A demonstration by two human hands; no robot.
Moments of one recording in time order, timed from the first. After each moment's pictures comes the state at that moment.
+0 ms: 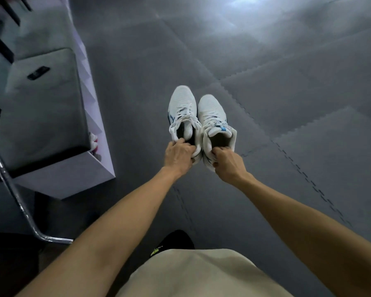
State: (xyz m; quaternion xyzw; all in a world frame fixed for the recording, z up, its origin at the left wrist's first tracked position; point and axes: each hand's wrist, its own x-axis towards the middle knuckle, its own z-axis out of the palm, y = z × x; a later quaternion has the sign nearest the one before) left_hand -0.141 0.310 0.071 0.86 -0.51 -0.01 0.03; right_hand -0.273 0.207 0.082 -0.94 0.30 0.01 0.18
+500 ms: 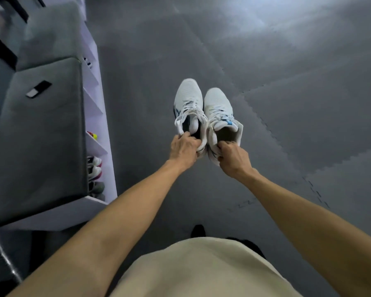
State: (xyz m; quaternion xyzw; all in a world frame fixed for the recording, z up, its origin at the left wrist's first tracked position) left_hand 0.163 0.090 0.064 0.87 -0.48 -0.02 0.02; right_hand 0.038 -0.021 0.066 -0.94 0.28 0.02 0.19
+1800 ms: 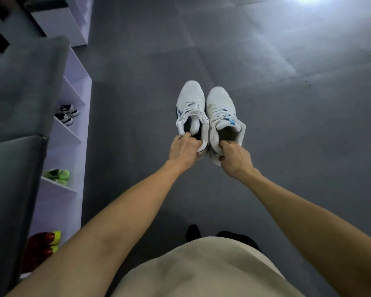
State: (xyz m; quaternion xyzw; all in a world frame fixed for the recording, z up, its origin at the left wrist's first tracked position) left_hand 0.845 -0.442 0.071 0.90 -0.44 -0.04 0.04; right_hand 0.731 -0.566 0.076 -0.96 0.23 0.03 0.17
